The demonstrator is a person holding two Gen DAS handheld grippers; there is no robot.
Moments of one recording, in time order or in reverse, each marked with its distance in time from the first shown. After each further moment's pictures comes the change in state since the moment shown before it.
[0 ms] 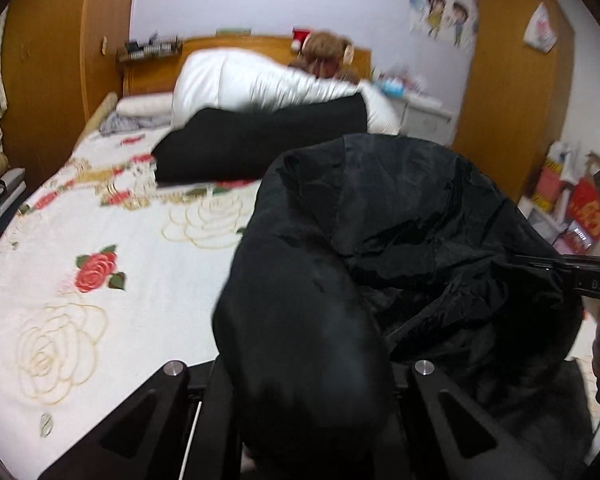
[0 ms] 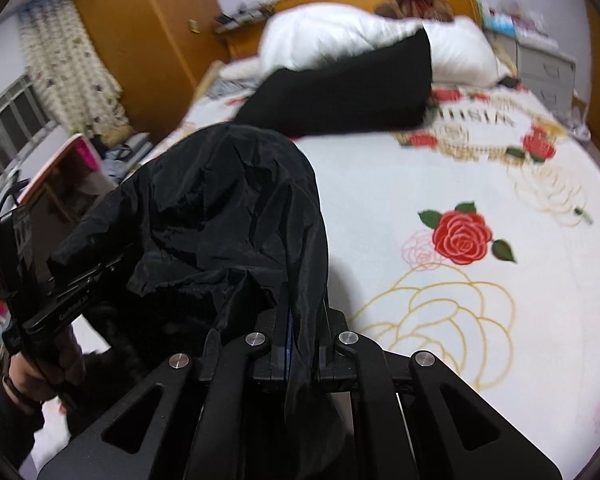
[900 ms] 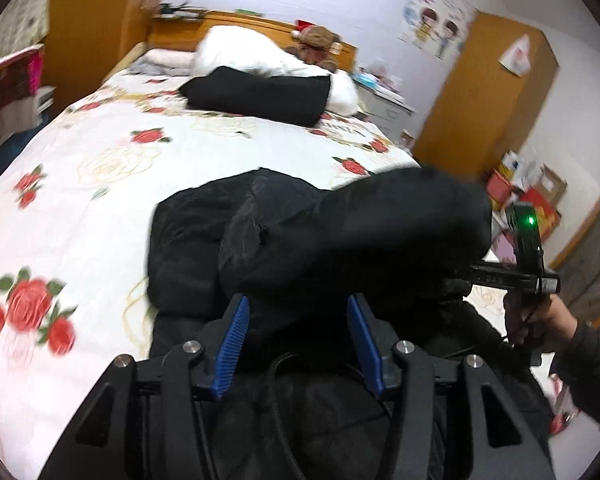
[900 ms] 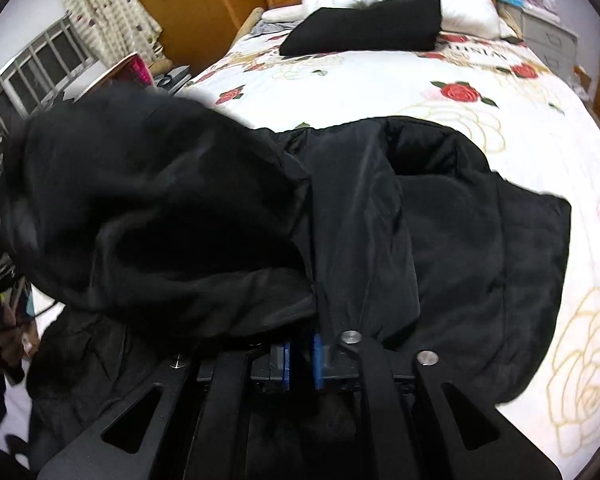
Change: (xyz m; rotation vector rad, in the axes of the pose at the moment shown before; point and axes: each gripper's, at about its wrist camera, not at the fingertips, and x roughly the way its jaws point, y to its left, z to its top) left arm -0.281 -0.016 -0.191 -0.187 0.102 -0.118; right arm -0.095 0.055 -0.193 -0.024 0.178 0.052
